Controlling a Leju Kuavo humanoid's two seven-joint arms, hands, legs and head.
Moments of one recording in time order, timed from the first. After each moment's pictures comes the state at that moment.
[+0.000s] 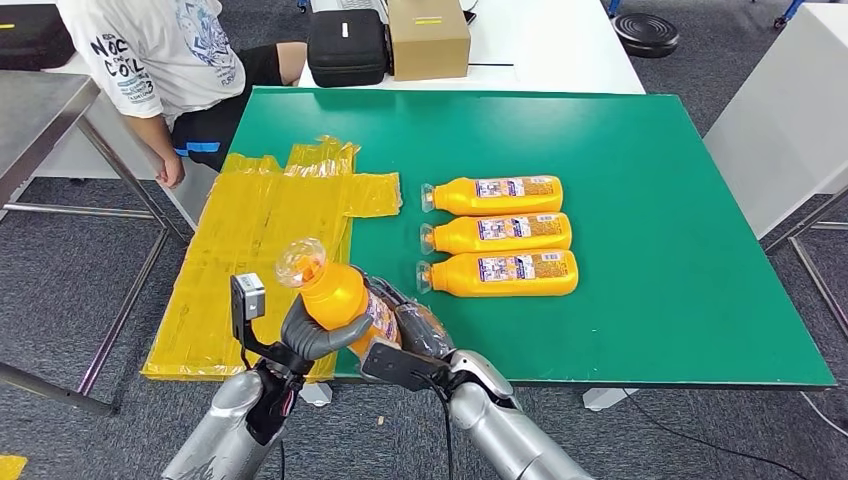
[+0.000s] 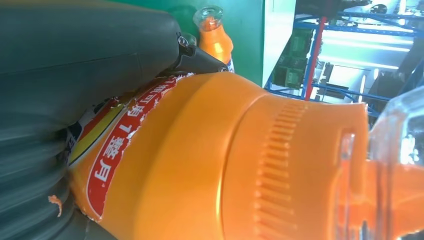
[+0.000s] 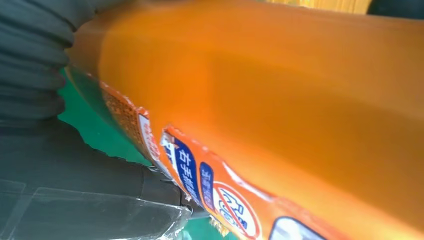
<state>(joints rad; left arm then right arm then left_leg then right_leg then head) -0.25 -0.09 -0.43 -1.14 0.35 -0.36 -0.37 -0.38 0.20 0.58 -0.81 0.59 -0.11 -0.46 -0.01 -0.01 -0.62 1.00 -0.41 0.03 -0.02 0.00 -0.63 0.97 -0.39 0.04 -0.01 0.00</state>
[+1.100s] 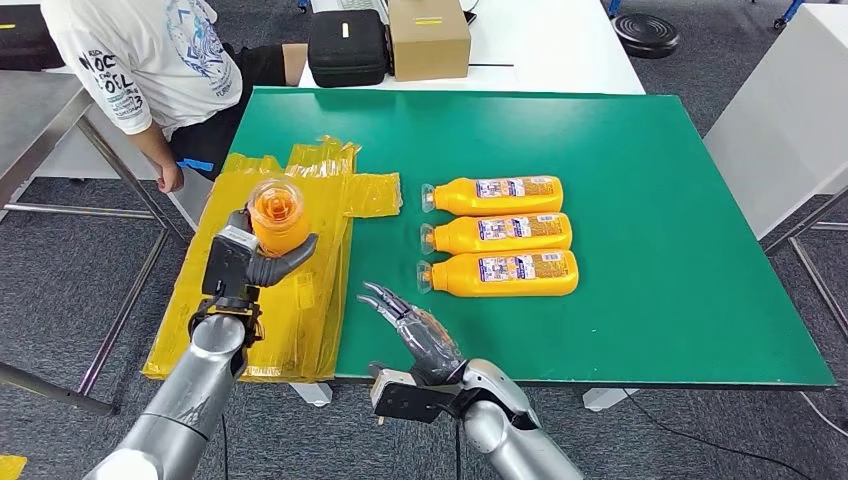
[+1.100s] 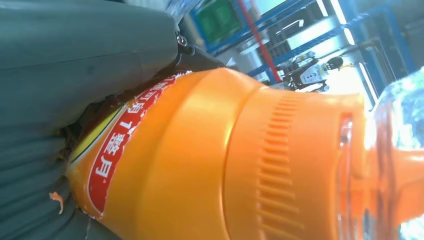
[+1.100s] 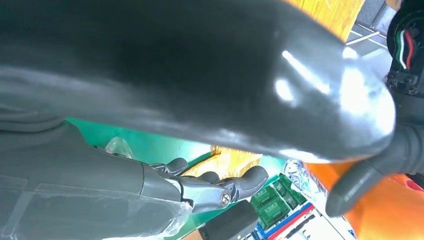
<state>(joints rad) -0.48 -0.05 -0.26 -0.98 -0.21 0.21 -0.52 -0.24 0.11 0.59 -1.15 0.63 -0.05 -0.51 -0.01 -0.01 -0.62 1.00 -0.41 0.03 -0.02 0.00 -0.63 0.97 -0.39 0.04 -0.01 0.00</state>
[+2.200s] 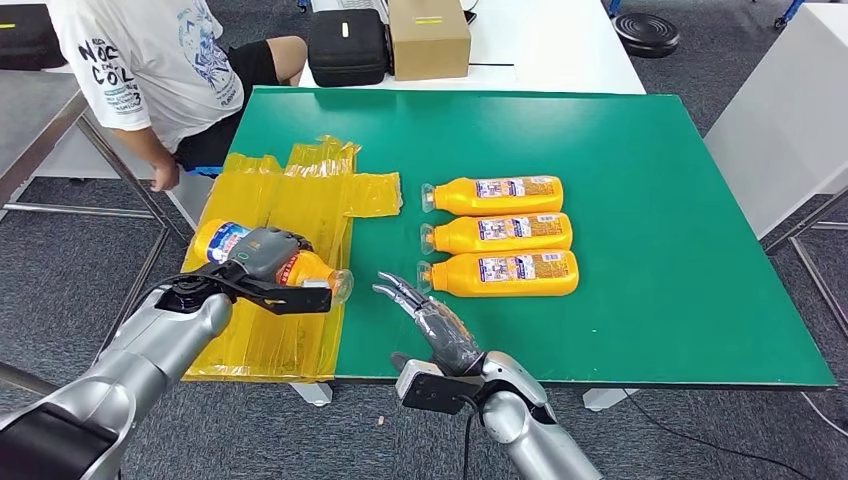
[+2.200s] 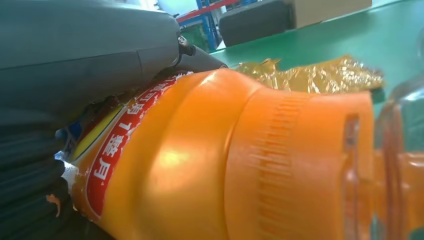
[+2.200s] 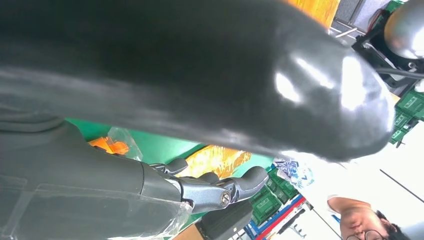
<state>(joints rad) -0.76 0.11 -0.63 -0.58 -1.03 0.01 -0.31 -0.23 0.08 0.53 -1.21 0.58 0.02 -0.56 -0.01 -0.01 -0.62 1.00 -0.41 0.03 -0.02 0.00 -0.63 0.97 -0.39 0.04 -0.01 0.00</state>
